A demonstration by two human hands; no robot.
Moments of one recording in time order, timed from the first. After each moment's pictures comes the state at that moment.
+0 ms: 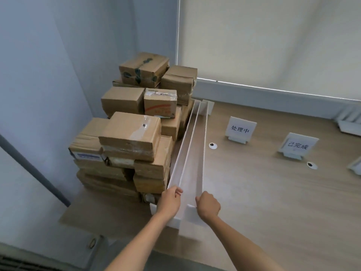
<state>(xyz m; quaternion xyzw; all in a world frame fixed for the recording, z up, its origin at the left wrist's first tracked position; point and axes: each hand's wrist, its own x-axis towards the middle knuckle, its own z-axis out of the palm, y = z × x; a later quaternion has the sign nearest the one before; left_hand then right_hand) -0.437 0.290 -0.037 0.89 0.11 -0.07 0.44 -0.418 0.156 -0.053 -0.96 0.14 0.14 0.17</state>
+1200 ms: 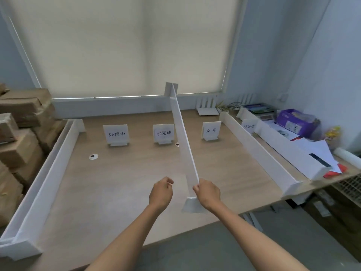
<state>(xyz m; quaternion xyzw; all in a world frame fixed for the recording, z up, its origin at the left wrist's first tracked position) -0.559 -0.168 0.019 0.91 -0.12 -0.07 0.40 -0.631 -0.316 0.046 -0.95 0.24 -0.02 0.18</state>
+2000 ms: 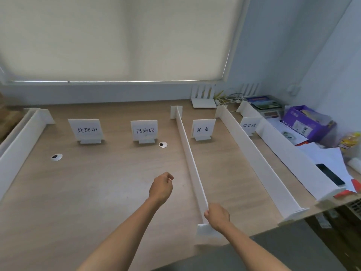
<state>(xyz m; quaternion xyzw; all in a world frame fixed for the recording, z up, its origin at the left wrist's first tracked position) -0.439 -0.353 -0.021 0.91 -0.09 -0.13 0.39 -0.566 -0.524 -0.060 -0.94 0.27 0.17 0.14</state>
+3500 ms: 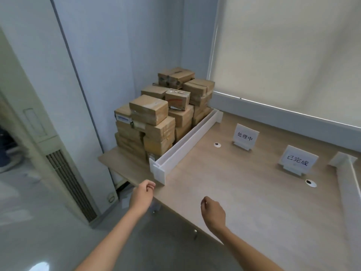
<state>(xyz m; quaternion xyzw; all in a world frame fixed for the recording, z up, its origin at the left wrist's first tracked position) -0.684 0.153 0.007 0.84 0.33 0.13 0.41 -0.599 -0.072 -0.038 -0.96 -0.15 0.05 0.21</state>
